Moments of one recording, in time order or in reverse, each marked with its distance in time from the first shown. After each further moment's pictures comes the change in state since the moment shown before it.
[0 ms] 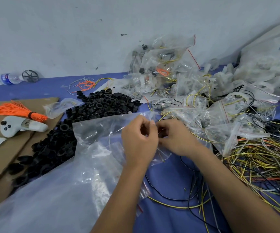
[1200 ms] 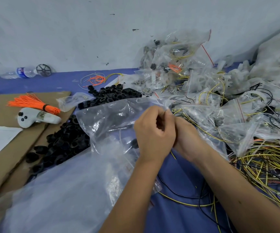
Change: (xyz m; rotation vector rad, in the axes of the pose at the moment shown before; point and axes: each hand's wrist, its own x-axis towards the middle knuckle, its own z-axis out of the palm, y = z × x) left_hand 0.002 0.021 -0.001 -0.030 0.103 0.185; right_hand -0.001 -0.024 0.027 1.227 -0.099 0.135
